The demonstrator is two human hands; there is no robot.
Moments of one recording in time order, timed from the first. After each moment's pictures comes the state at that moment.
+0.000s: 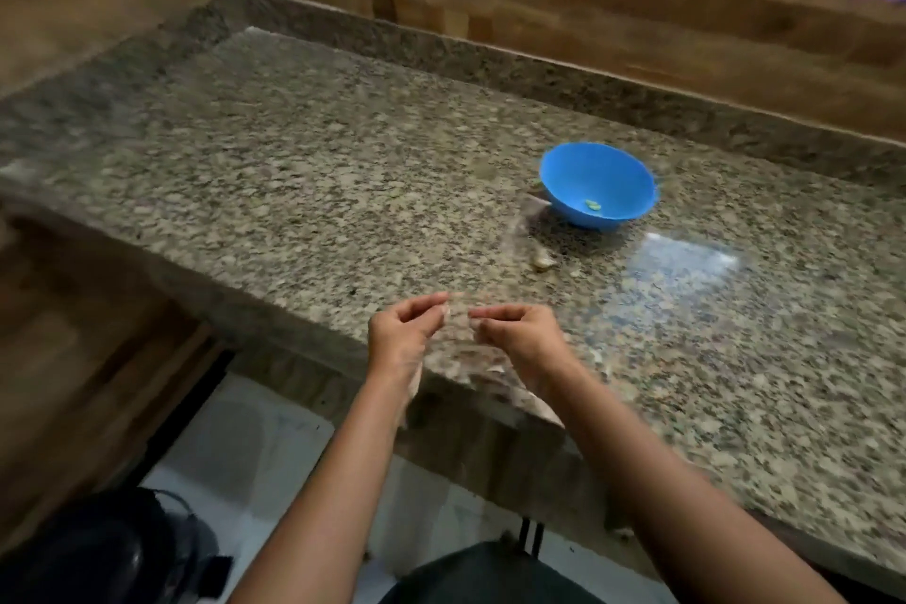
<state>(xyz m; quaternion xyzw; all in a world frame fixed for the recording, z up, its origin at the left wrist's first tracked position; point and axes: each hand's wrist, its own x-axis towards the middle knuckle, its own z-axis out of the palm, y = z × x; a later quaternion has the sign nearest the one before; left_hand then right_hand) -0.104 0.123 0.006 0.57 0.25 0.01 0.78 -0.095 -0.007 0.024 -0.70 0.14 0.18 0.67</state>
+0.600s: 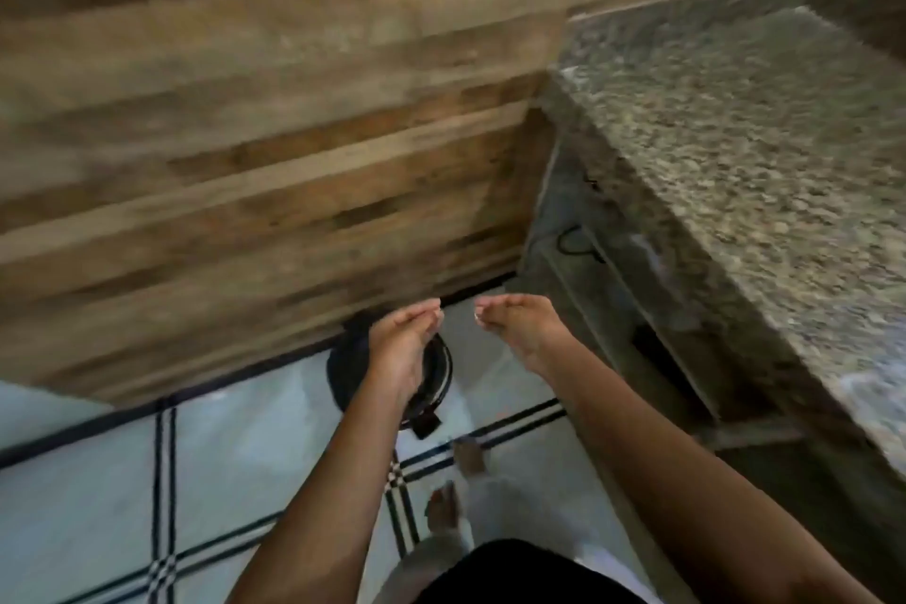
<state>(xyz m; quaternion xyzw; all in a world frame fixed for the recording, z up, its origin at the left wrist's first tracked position) -0.342 0.523 -0.037 0.36 0.52 0.28 0.72 -0.224 0.449 -0.031 -0.67 -0.07 0.48 0.57</state>
